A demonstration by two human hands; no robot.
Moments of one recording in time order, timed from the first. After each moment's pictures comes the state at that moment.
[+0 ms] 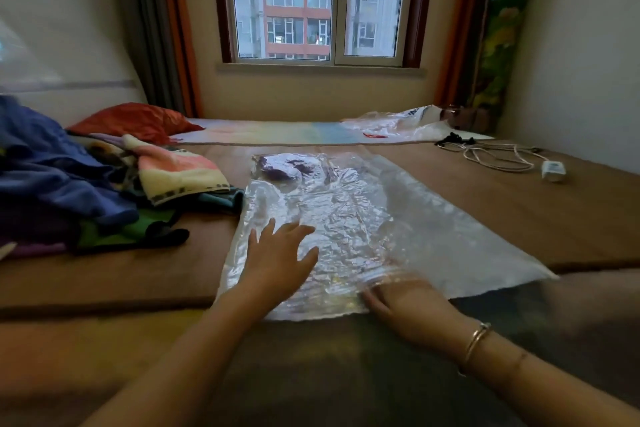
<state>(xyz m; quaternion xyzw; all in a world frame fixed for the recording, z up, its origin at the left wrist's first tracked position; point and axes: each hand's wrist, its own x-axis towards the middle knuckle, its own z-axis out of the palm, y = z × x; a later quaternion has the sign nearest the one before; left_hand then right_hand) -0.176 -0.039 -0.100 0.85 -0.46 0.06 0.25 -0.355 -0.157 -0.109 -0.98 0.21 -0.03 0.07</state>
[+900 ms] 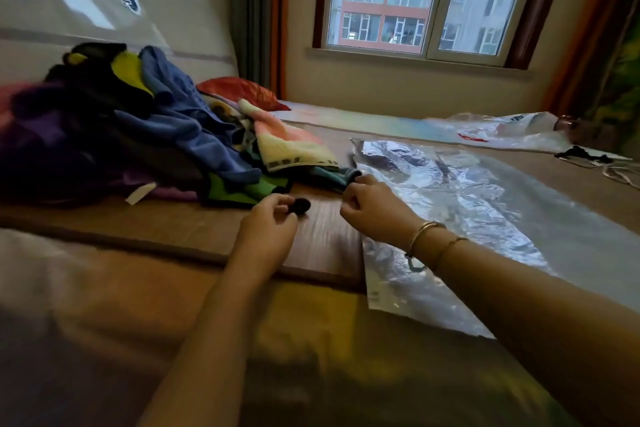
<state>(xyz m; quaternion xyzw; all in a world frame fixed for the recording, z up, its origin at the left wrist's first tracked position) -0.054 0.103 -0.125 0.79 -0.24 0.01 0.56 -0.097 -0.083 -0.098 -0.98 0.09 -0.18 0.09</state>
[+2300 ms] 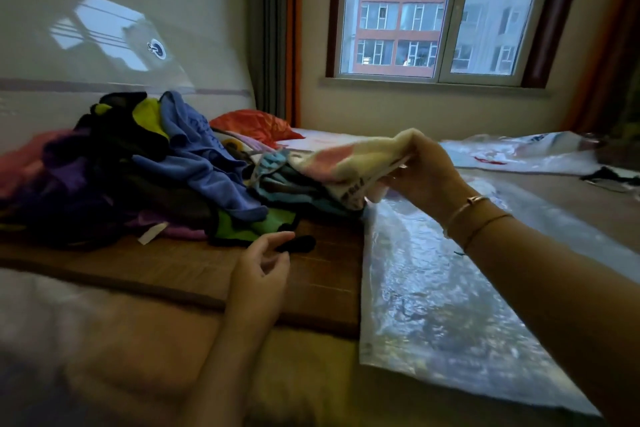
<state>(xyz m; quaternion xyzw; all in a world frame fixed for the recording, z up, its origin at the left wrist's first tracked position) -0.066 0.105 -0.129 0.69 -0.21 0.05 0.69 -0.097 -0.114 0.000 -0.55 0.01 -0.25 0.79</state>
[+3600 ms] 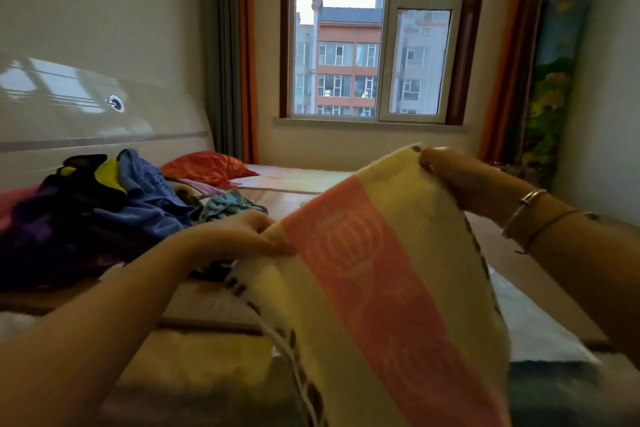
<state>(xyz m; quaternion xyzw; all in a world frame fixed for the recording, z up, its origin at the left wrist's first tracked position) -0.159 0.087 0.048 0.82 -0.45 -0.15 0.31 -0.333 -0.158 0.114 -0.80 0.17 -0.26 0.52</state>
